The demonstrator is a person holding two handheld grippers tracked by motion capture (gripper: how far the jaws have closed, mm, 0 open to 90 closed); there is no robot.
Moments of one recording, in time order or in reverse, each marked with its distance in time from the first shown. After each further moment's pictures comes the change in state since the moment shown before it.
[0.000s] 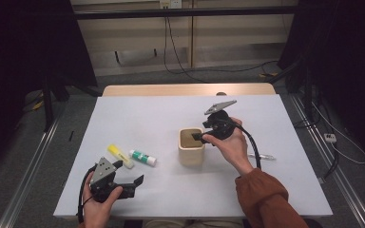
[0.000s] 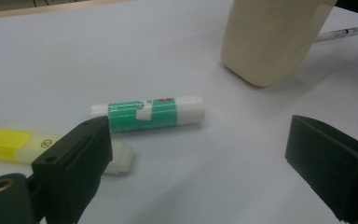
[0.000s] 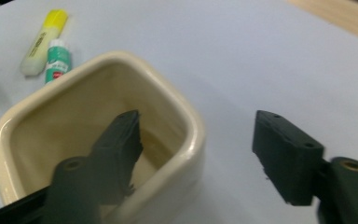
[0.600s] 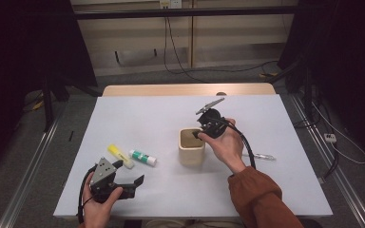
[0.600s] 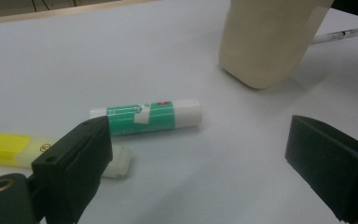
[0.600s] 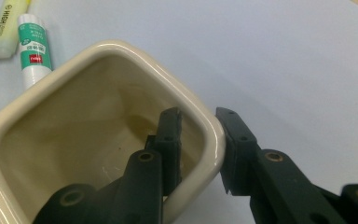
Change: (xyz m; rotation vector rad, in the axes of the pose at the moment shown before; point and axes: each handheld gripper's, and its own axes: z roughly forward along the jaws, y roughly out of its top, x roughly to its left) left arm -0.002 0.001 -0.001 -0.006 0.000 0.014; right arm 0.017 0.016 0.012 0.175 -0.076 0.035
